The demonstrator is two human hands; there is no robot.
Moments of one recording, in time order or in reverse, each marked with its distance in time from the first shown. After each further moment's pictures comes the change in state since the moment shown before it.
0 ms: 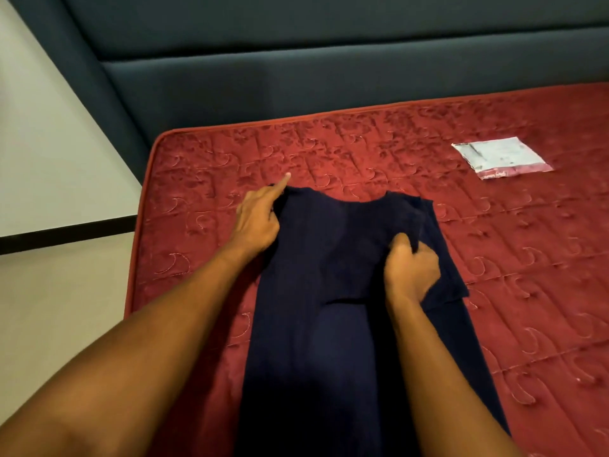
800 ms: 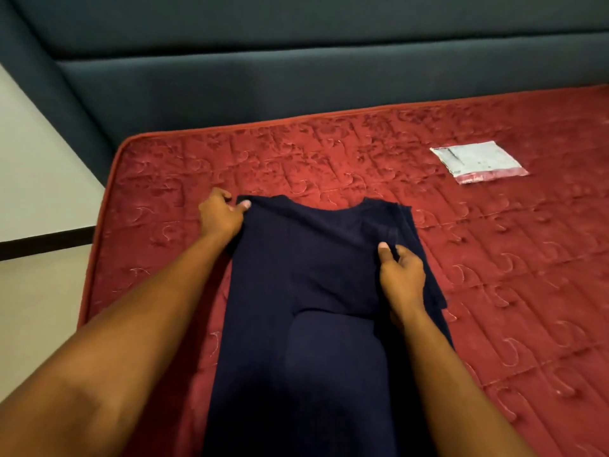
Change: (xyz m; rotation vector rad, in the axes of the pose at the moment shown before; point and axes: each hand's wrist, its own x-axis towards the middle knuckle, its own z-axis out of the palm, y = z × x) left_hand 0.048 -0.028 0.026 -0.118 0.204 -0.514; right_hand 0.066 0.042 -0.006 -0.148 -0.288 -0.128
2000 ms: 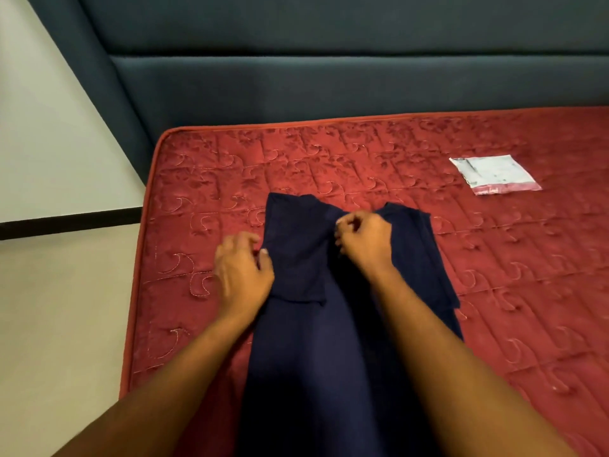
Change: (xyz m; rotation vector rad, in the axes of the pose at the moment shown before) left_hand -0.140 -0.017 -0.064 0.118 0.082 0.209; right_hand -0.013 -0.073 0.069 -0.148 -0.258 -0.299
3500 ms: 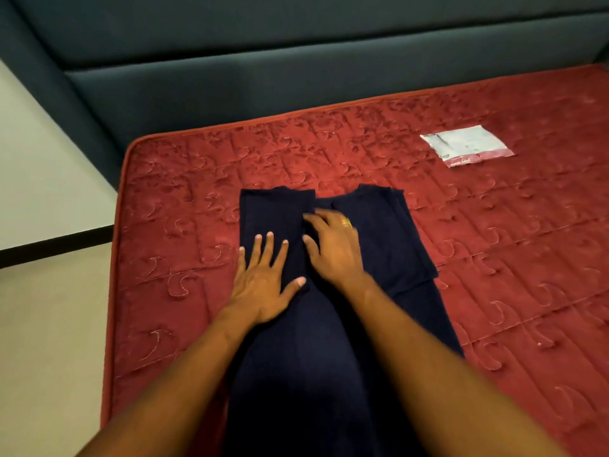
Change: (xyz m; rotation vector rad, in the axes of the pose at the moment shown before) left_hand -0.034 0.003 0.046 0.481 -0.594 0.411; right_hand -0.040 0.040 0.014 -0.452 -0.029 -0.351
